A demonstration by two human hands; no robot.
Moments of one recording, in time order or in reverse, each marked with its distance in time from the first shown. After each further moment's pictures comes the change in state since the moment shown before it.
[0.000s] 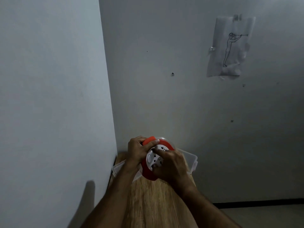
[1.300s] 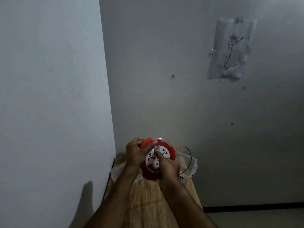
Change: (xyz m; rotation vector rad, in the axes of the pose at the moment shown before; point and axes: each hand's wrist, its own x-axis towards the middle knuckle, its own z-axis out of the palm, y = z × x) left_hand -0.001 -0.003 0.001 -0.017 0.113 0.081; right_hand 0.018 -0.034 0.015 1.179 0.257 1.236
